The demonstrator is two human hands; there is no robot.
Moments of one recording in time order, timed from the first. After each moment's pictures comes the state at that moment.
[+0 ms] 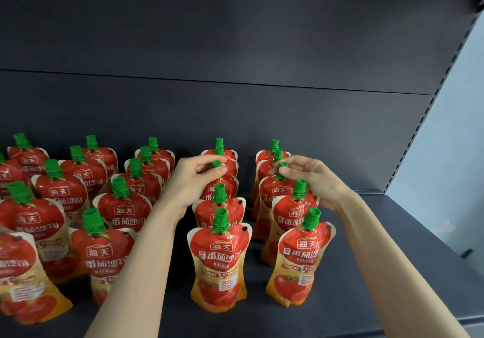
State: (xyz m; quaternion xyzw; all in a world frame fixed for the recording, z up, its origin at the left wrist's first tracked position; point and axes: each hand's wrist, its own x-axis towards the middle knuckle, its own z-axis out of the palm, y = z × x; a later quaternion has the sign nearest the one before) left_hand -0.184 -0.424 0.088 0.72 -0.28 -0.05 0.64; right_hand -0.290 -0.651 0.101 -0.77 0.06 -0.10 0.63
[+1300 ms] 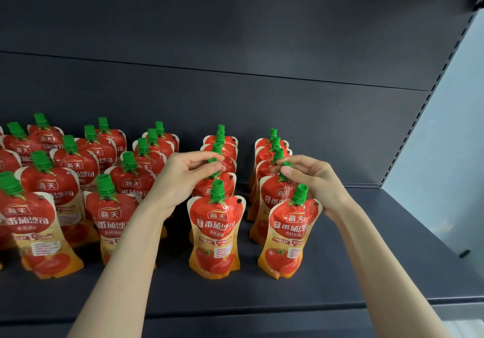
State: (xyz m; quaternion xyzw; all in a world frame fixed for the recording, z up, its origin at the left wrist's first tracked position) left_hand -0.233 -0.393 0.090 0.71 -0.29 -0.05 0.64; right_hand -0.336 -0.628 0.090 -0.75 0.02 -0.17 0.64
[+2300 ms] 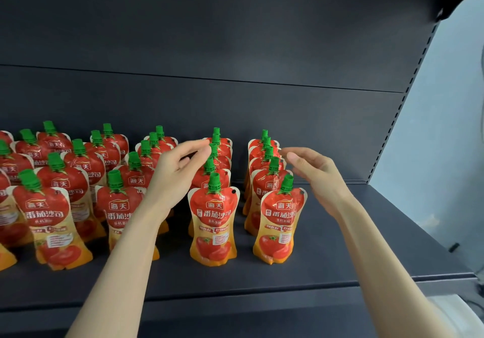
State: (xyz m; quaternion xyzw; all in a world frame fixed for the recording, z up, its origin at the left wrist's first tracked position) left_hand -0.273 -0.381 0.103 0.72 -0.31 0.06 0.62; right_hand -0.373 -0.614 0.105 -0.79 0.07 -0.24 0.57
